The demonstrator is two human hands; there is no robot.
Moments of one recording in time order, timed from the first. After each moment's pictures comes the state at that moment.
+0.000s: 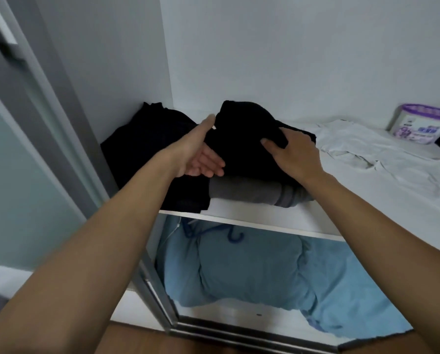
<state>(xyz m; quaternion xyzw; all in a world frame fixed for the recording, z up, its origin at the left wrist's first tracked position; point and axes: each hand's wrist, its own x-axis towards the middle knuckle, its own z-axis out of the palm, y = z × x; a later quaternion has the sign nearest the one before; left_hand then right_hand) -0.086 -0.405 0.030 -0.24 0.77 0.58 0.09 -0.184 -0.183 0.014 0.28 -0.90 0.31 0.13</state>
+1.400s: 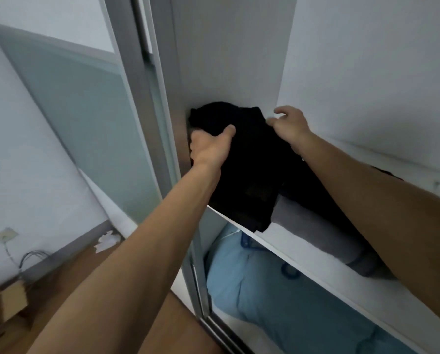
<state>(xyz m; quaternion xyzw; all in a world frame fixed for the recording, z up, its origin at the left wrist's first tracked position) -0.033 -0.431 0.044 -0.50 0.55 0.54 -0.39 -0.231 -0.412 0.041 0.36 -0.79 0.46 -0.16</state>
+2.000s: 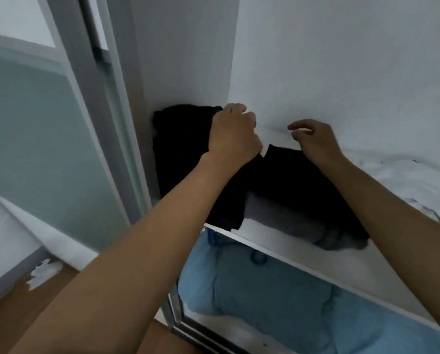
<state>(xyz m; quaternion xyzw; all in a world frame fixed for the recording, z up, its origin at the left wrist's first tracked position) -0.095 -0.411 0.063 -0.22 0.94 0.08 -0.27 -0.254 -0.280 0.044 0.33 -0.82 0.46 -0.01</state>
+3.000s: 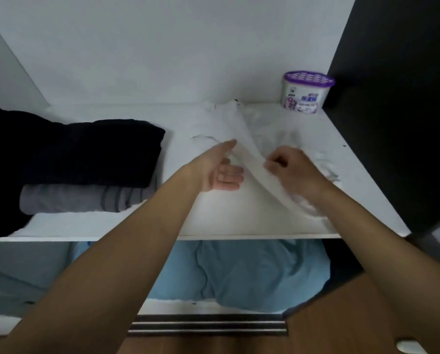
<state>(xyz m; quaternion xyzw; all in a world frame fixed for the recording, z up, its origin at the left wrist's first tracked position) -0.281 -0.054 -0.029 -0.25 0.62 0.72 0.17 -0.310 0.147 -0.029 0.21 -0.88 0.43 -0.04</state>
